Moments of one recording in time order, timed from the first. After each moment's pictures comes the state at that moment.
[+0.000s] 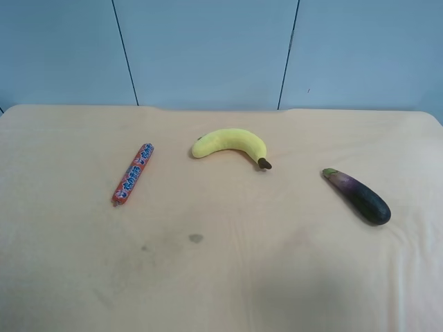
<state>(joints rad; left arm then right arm) 0.03 -0.01 -0.50 0.02 1.06 -0.01 0.01 0.00 -0.57 0.15 1.10 -0.08</state>
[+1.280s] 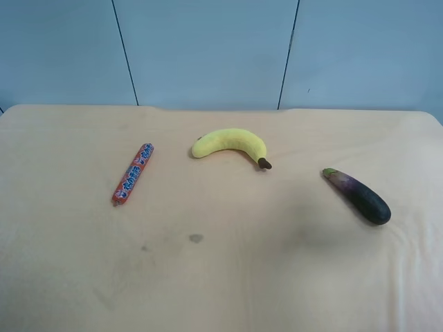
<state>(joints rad) 0.03 -0.01 -0.50 0.02 1.06 -0.01 0.02 0.88 -0.75 -0.24 1.21 -0.17</state>
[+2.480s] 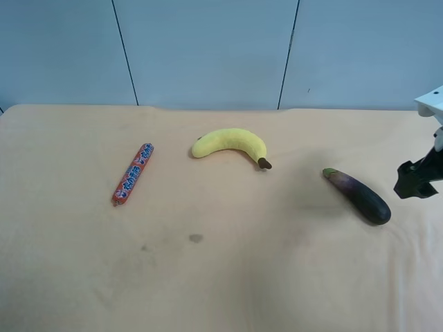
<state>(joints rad) 0.03 -0.01 -0.50 0.02 1.06 -0.01 -0.13 1.44 -0.75 -0.05 0.58 -0.52</state>
